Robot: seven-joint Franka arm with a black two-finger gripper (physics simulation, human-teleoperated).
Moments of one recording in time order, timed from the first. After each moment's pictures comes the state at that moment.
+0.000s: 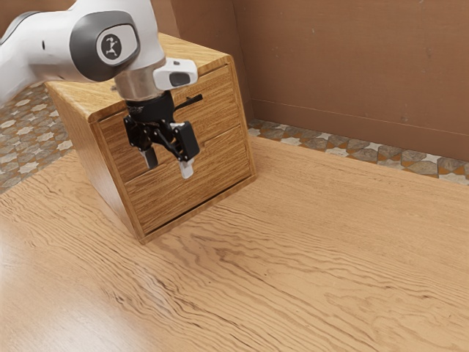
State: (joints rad) arm 0.00 0.18 0.16 -1.29 -0.04 1.41 0.11
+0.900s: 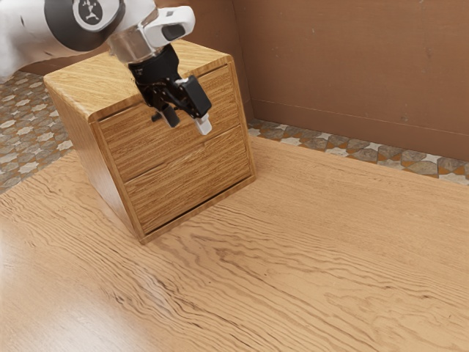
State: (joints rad) arm 0.02 0.22 0.13 -1.14 -0.17 1.52 0.21
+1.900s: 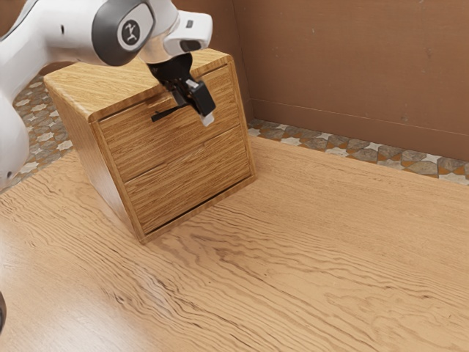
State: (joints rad) arm 0.03 0.33 0.11 -1.04 0.05 1.67 0.41
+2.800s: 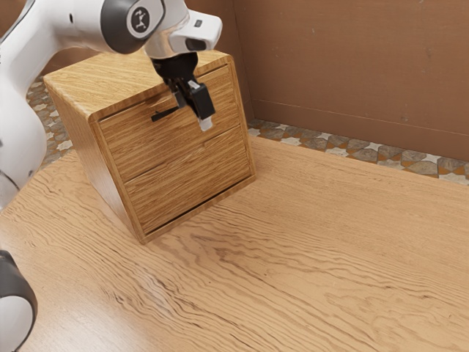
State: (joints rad) arm 0.02 0.44 0.11 -0.83 0.07 1.45 0.49
